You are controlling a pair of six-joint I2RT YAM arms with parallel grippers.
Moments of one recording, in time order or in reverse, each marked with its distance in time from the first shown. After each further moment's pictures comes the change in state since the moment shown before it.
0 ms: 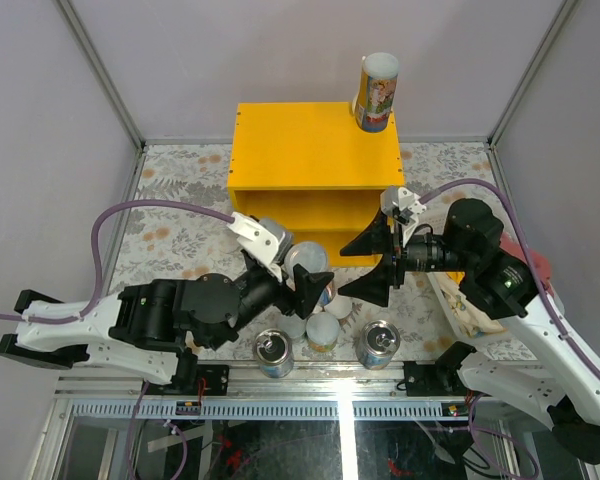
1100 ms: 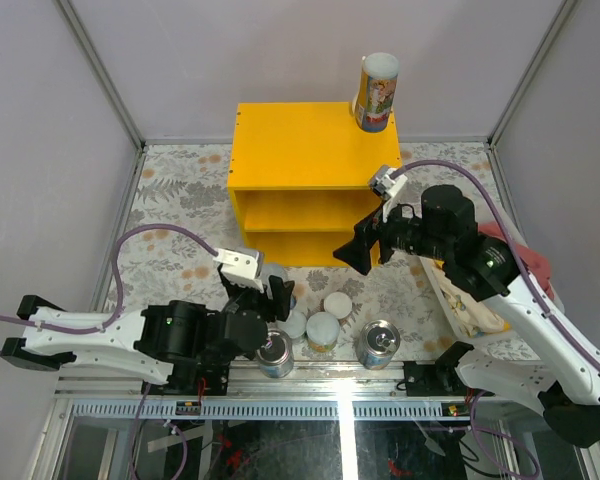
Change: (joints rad) left arm 0.000 -0.133 -0.413 -0.219 -0.323 -0.525; right arm -0.004 0.133 0.068 -0.143 0.461 -0.027
